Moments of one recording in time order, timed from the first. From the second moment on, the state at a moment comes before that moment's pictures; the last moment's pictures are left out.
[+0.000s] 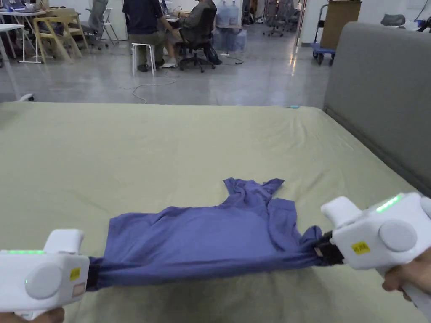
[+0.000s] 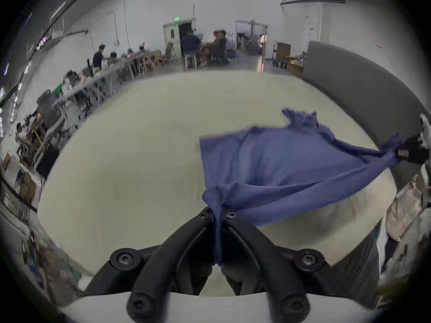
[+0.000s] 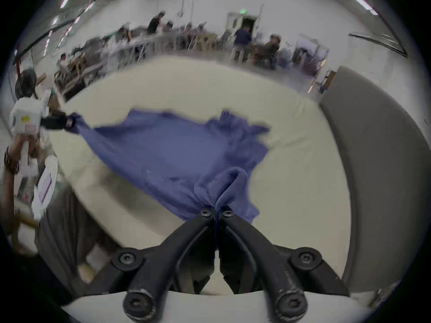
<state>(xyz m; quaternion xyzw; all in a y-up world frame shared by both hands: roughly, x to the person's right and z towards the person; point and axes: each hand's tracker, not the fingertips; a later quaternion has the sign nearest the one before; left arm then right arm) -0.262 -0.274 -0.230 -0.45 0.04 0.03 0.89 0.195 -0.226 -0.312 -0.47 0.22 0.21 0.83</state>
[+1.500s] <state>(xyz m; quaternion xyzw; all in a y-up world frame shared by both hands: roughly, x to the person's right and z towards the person) -0.288 -0.307 -0.419 -0.41 0.01 0.00 0.91 0.084 -0.352 -0.779 -0.53 0.11 0.07 0.84</state>
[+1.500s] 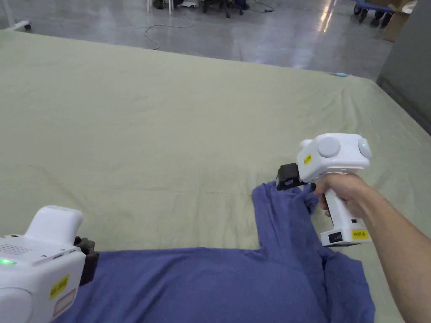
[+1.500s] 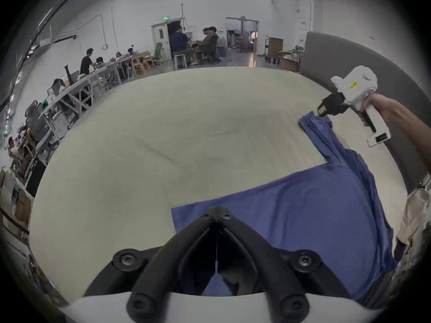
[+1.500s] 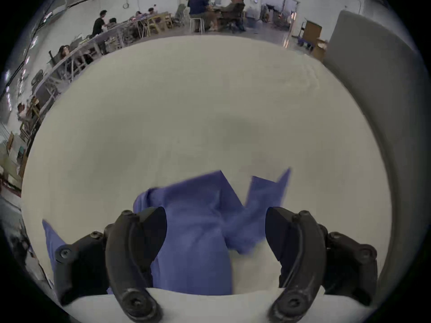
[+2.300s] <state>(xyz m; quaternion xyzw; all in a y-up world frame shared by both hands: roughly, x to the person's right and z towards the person) -0.264 -0.268 -0.337 -0.38 0.01 0.03 0.92 0.121 -0.247 -0.492 -0.42 0.17 0.11 0.89</state>
